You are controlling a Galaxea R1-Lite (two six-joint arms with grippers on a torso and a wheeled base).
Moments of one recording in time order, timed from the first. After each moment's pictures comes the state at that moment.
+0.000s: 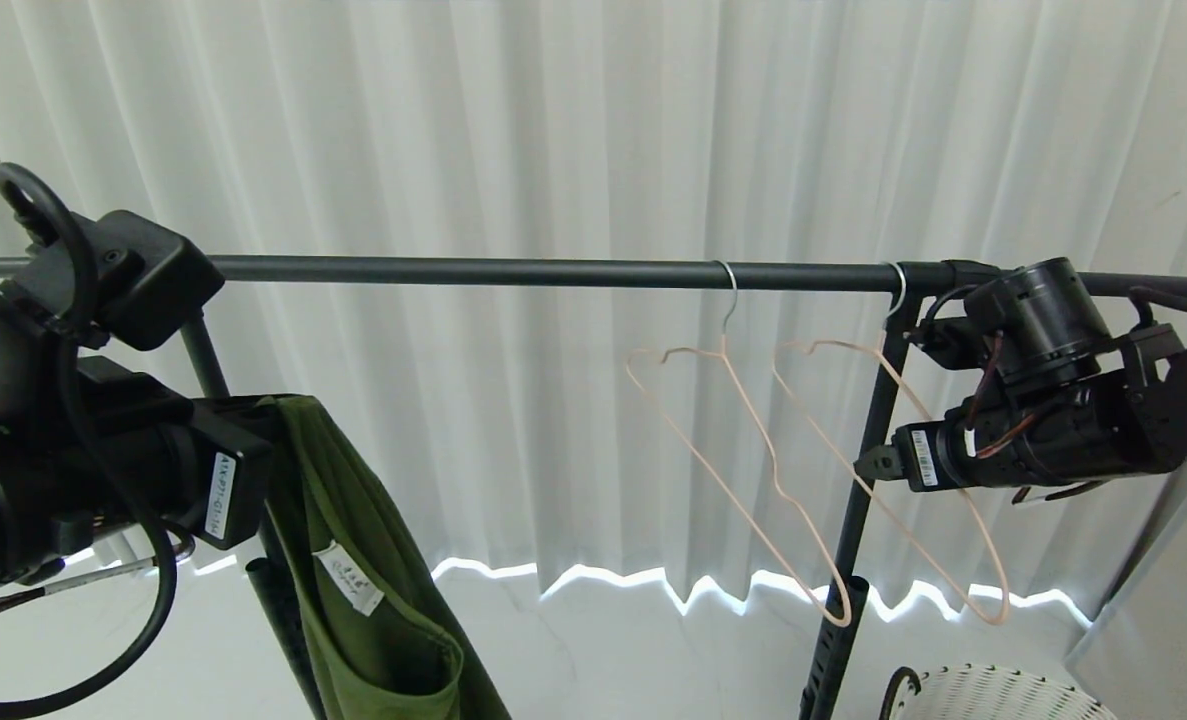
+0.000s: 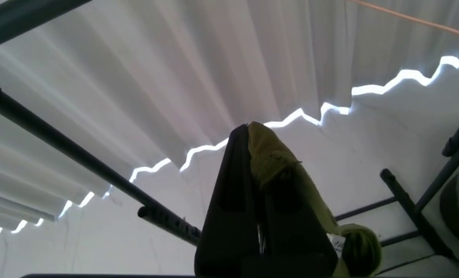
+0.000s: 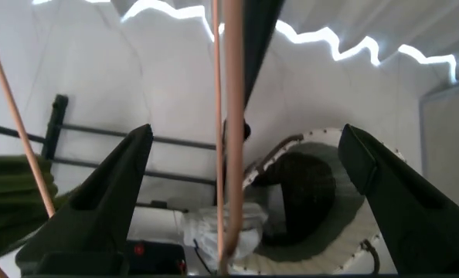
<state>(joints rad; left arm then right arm) -0.44 1.19 -0.85 0.04 0.18 0.26 0.46 1.68 -1.15 0.28 -0.21 0.25</state>
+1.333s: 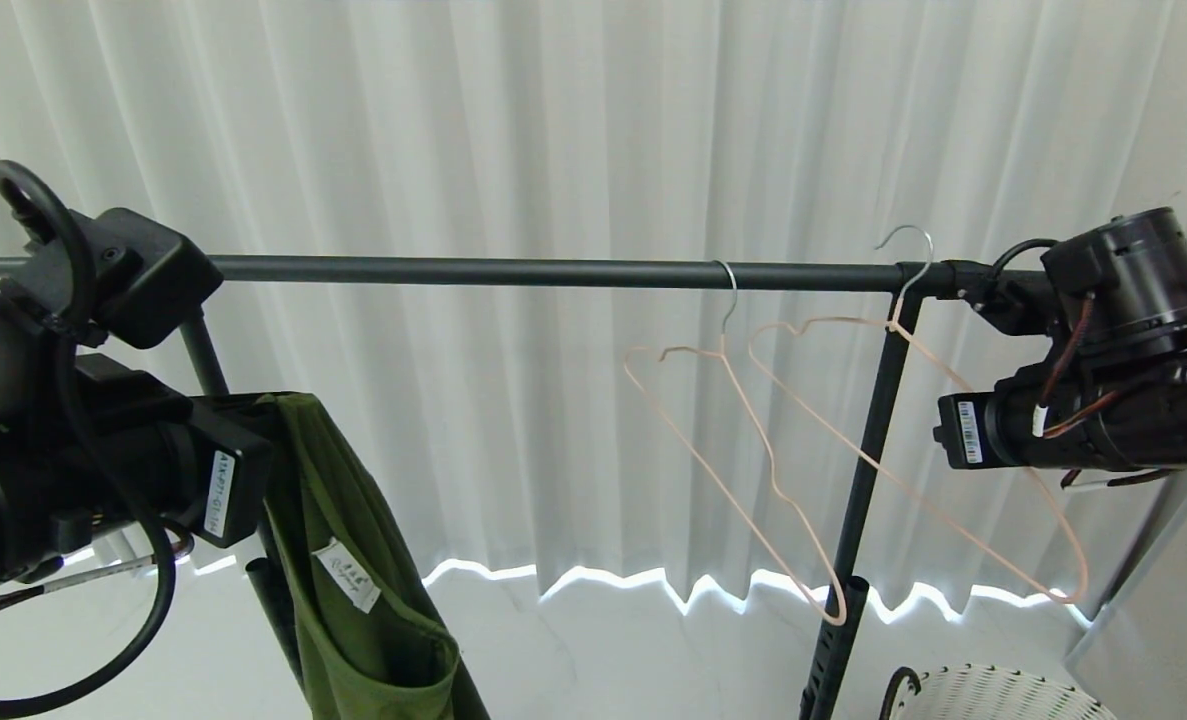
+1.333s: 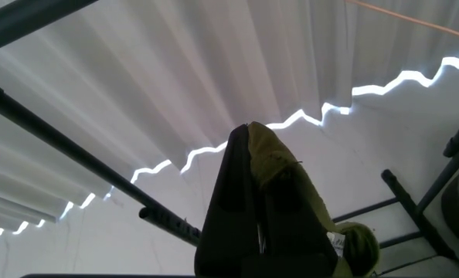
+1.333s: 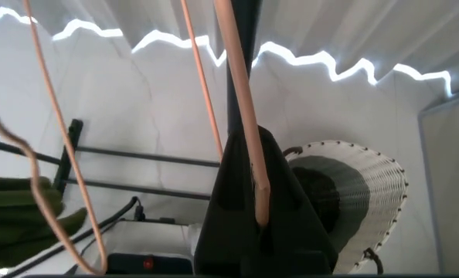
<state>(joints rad) -0.44 1.18 -0.85 0.04 0.18 0.26 0.47 1.56 -1.15 0.30 -0.23 0.28</state>
